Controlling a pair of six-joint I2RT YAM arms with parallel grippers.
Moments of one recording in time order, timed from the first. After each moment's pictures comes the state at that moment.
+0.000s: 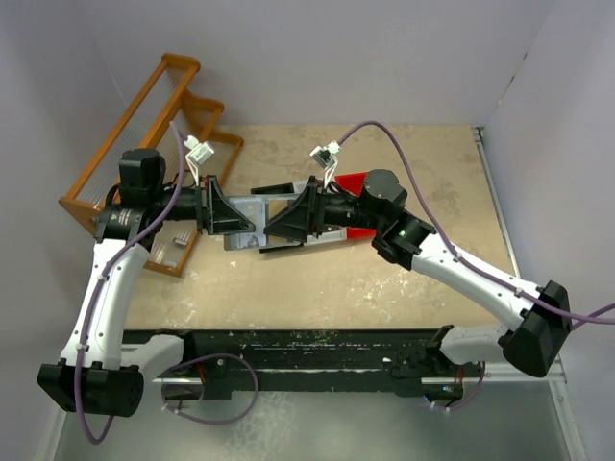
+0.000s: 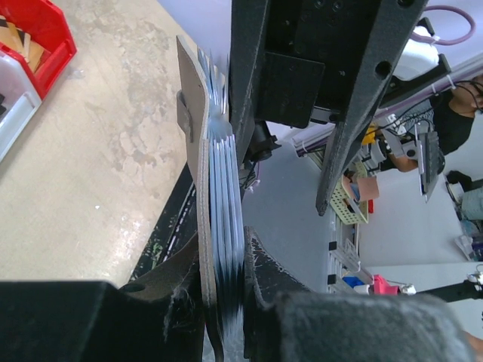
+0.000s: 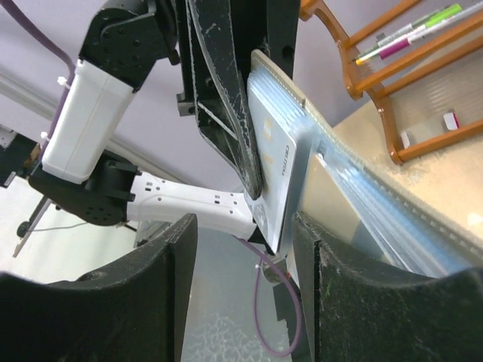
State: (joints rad) left arm -0.08 1.08 1.23 -0.69 1.30 -0.29; right arm 0.82 1.30 1.13 0.21 -0.60 0.79
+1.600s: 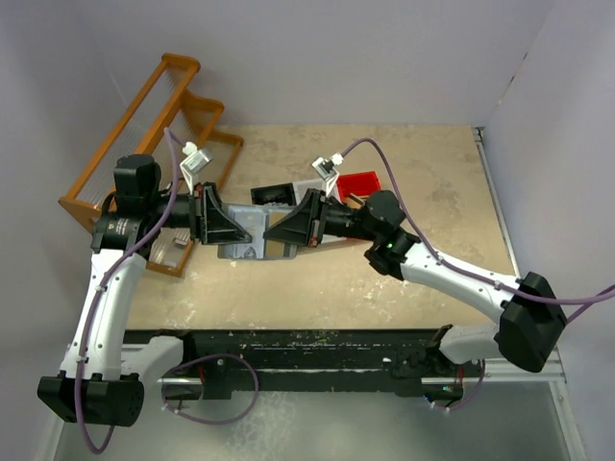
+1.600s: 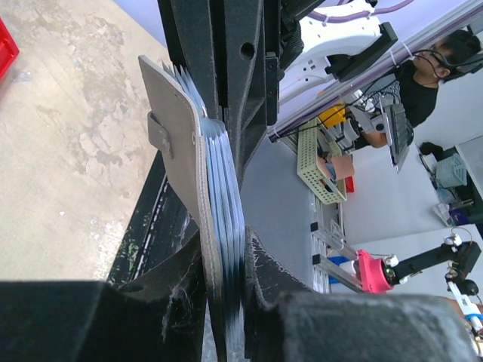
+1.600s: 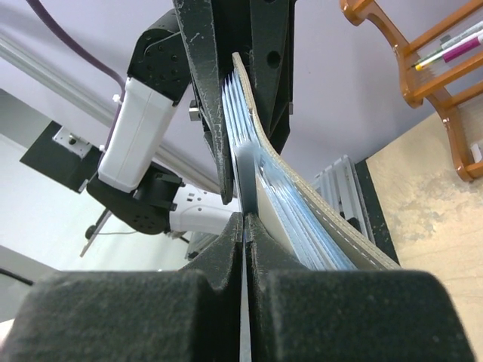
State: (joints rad) left arm -0.06 1.02 1.19 -0.65 1.44 -0.31; right arm 0.83 1.34 0.95 0.66 -0.63 1.04
